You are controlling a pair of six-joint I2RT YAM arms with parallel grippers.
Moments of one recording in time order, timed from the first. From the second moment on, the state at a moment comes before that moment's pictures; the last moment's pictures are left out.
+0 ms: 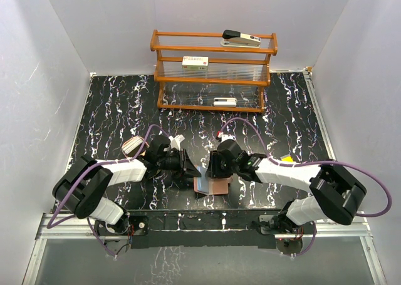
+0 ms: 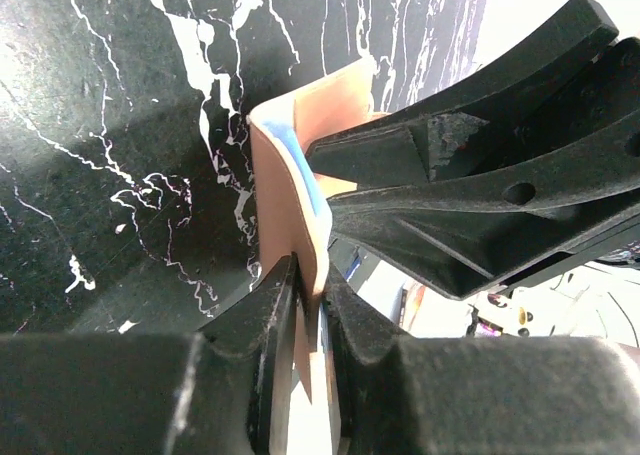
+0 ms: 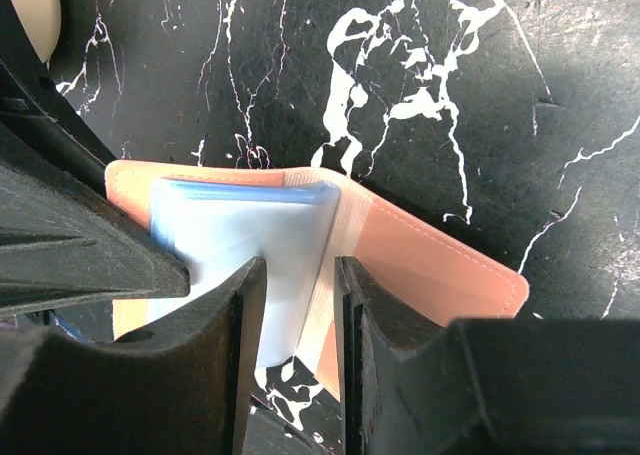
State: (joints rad) left arm -0.63 1.46 0.48 0.30 0.66 -0.98; right arm 0.86 1.37 0.64 -0.09 -0.06 0.73
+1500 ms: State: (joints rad) left arm -0.63 1.43 0.44 0.33 0.62 -1.01; right arm 0.86 1.32 0.62 -0.09 -0.08 0.75
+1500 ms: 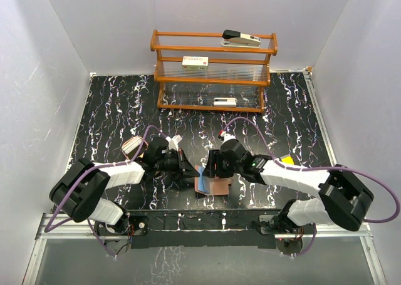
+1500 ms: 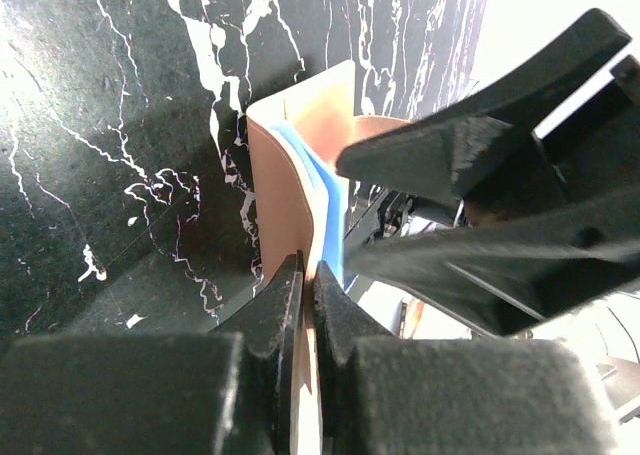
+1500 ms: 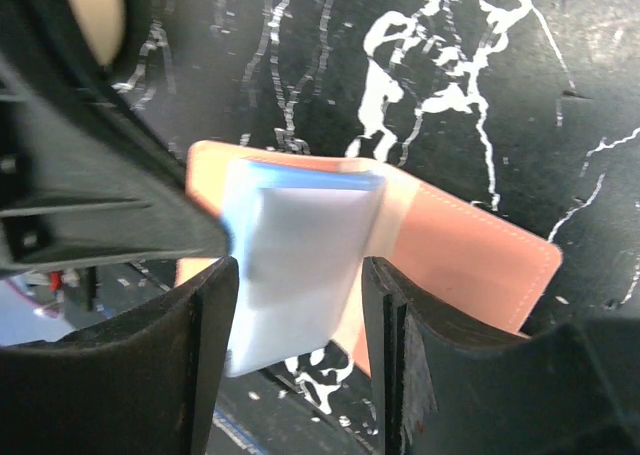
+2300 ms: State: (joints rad) left arm -0.63 1.41 0.42 0.34 0.59 -1.03; right arm 0.86 1.30 0.59 -0.03 -0.18 0.82
